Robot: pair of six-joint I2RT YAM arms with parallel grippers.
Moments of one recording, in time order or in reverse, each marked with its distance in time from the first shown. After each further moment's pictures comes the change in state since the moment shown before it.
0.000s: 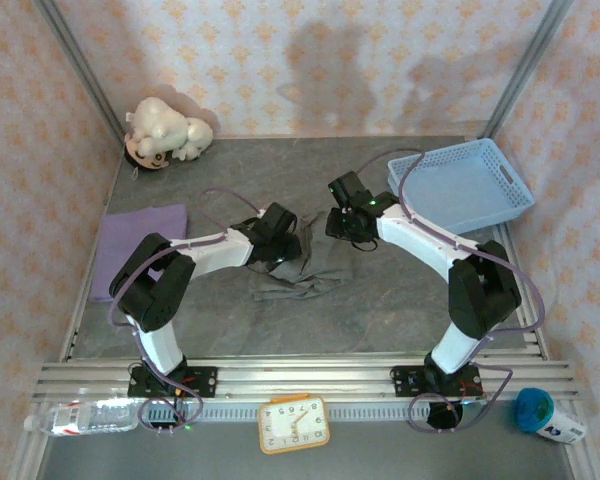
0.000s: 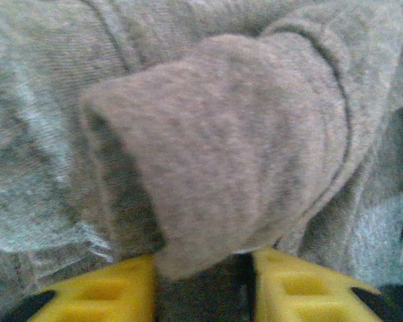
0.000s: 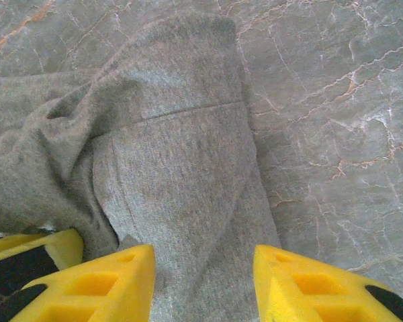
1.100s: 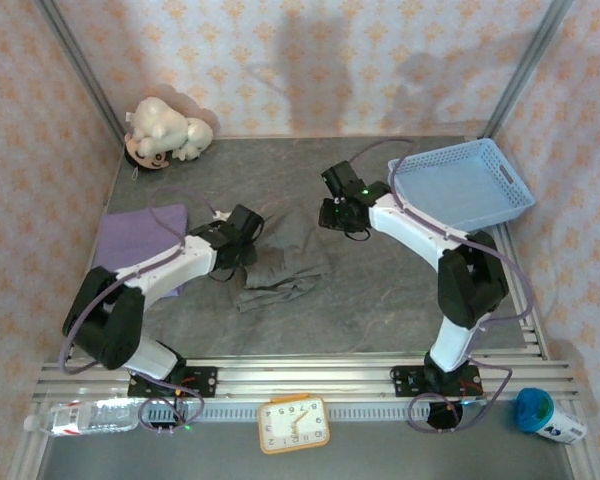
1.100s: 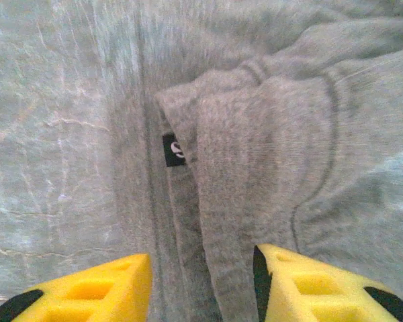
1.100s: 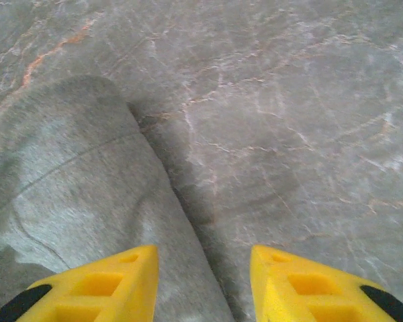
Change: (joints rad) left arm 0.107 -0.320 -0.119 -0.348 -0.279 0.087; right arm 0.000 0.101 0.137 -0.010 -0.037 -0.037
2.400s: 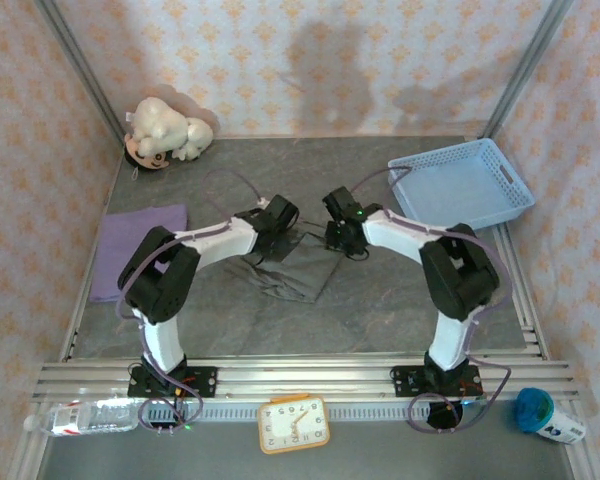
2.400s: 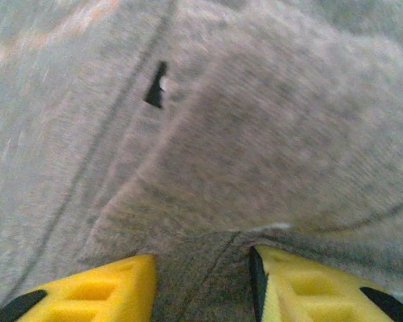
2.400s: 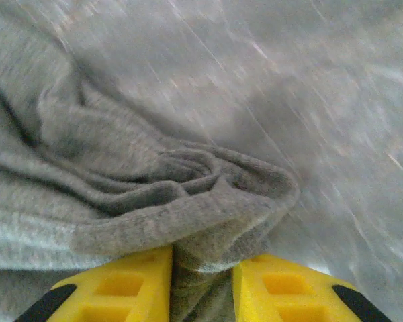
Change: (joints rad) left arm -0.076 0.406 0.282 0.140 -0.007 0.237; right arm -0.006 0.016 -0.268 0.160 0.005 0.135
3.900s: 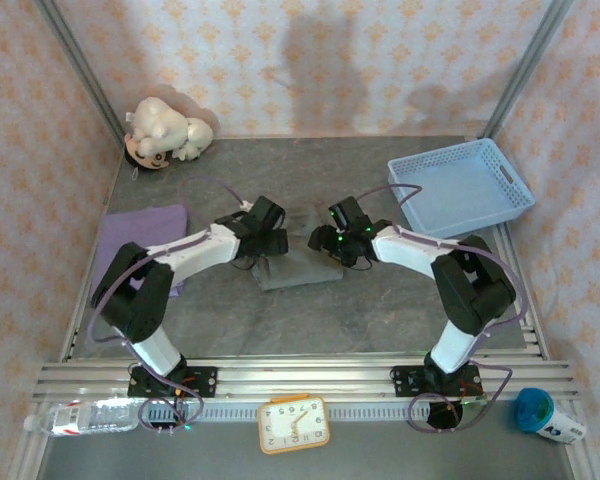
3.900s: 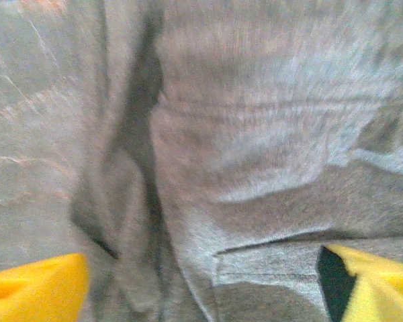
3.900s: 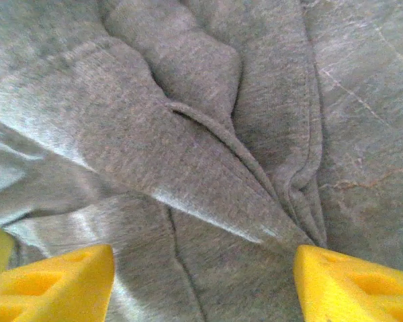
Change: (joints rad) left arm 0.037 -0.225 -0.146 -0.021 0.074 -0.185; right arm 0.016 -0.098 -0.137 0.243 -0.191 0.133
